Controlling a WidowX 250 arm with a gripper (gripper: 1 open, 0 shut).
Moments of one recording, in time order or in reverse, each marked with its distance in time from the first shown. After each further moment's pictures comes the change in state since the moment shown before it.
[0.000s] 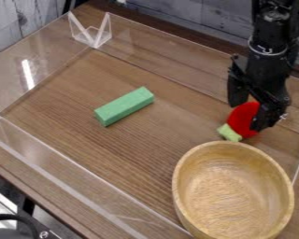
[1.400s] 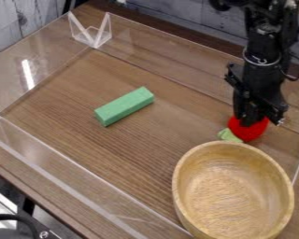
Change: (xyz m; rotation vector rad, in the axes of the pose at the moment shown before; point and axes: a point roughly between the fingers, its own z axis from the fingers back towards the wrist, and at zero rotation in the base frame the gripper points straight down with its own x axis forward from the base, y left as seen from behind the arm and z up) arm 0.001 0.011 -0.016 0.003 -0.035 0.087
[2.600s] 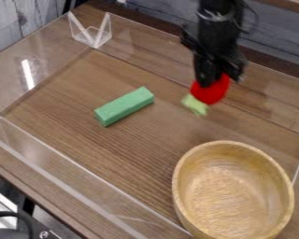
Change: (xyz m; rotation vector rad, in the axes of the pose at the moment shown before) arm -0.022 0.033 0.047 0.072 -0.043 0.109
